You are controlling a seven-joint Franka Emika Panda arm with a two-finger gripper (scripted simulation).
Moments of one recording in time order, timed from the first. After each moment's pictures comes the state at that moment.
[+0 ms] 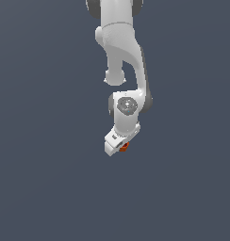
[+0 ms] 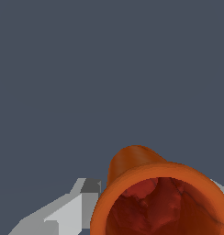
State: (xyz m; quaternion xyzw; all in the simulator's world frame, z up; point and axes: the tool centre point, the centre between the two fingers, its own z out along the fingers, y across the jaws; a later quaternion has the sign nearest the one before) arm 0.012 0.040 0.039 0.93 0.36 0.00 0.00
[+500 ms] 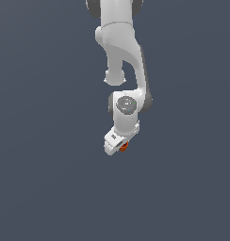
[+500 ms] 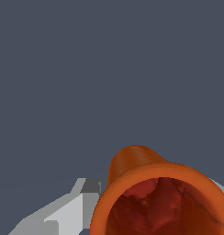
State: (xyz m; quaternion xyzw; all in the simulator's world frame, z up) arm 0.011 0.038 0.040 0.93 0.36 0.00 0.00
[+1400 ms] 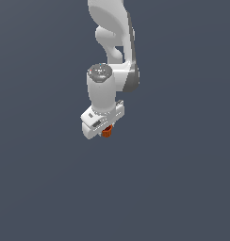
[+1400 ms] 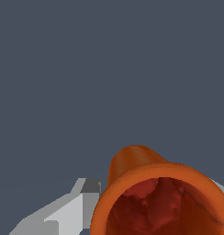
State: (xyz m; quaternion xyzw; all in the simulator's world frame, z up) arm -0.015 -0.041 0.139 0.93 0.36 0.00 0.00
